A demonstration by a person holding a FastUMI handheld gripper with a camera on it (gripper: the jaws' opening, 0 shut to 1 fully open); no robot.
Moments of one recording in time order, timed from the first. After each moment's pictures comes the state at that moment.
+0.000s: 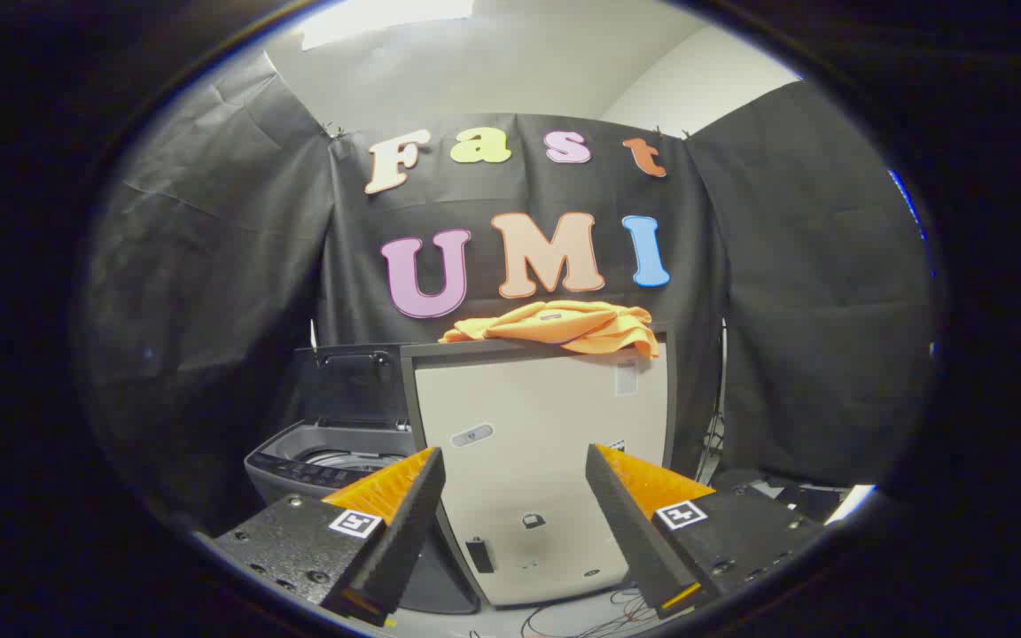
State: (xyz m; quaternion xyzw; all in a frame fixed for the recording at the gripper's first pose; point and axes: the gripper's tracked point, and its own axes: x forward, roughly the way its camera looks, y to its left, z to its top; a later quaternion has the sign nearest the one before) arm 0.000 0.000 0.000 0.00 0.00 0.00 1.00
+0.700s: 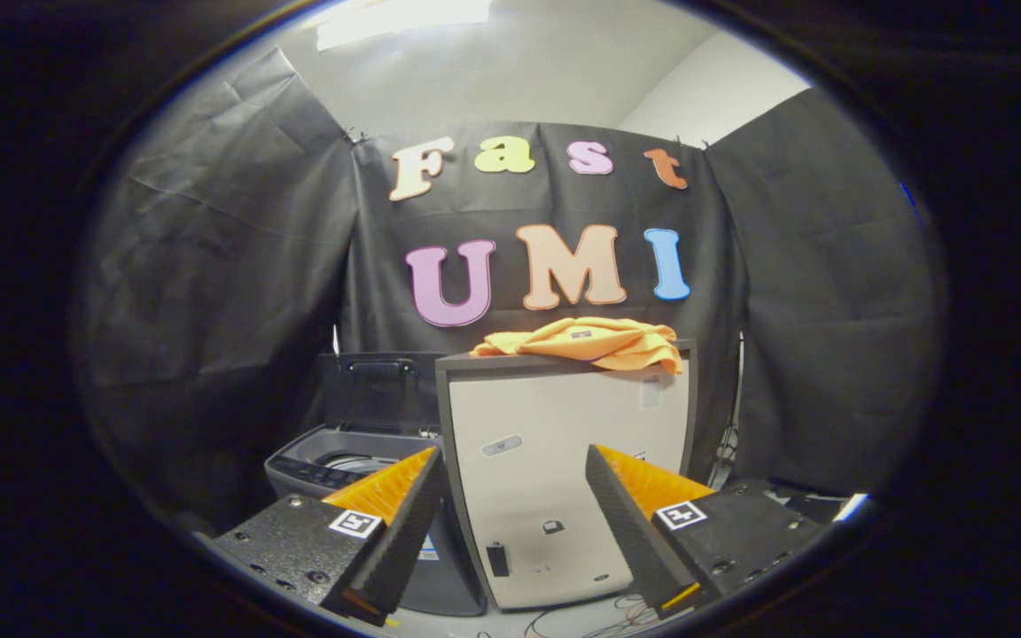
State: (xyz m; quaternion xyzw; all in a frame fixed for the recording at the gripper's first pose) arm -0.008 0.024 0.010 -0.01 -0.01 0.02 1.00
